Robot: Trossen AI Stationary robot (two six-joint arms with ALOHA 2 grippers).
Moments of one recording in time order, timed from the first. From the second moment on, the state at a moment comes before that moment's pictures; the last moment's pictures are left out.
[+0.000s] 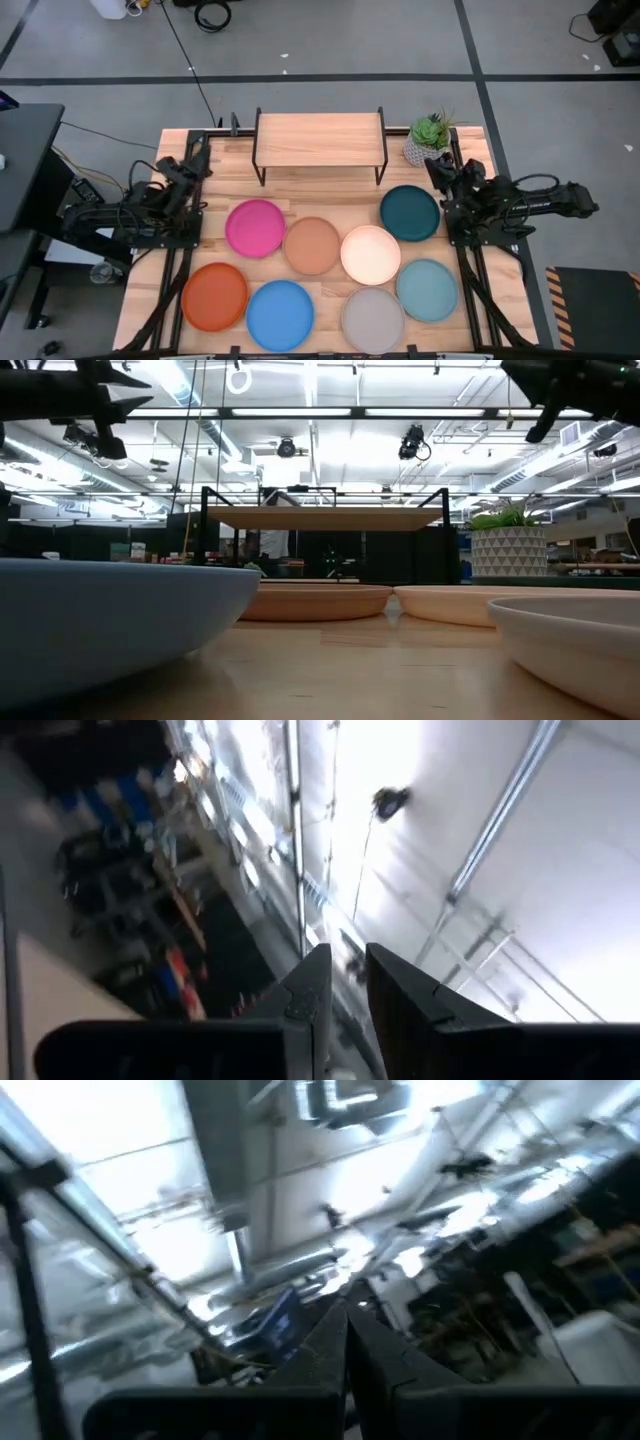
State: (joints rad) left arm 0.06 0.15 0.05 0.83 -0.75 -0.76; right arm 0.00 0.33 0.04 0.98 0.40 0.25
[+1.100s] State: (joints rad) left arm 0.16 0.35 0.53 -0.07 -0.61 -0.59; right arm -0.17 0.91 0.88 -0.81 0.15 0.39
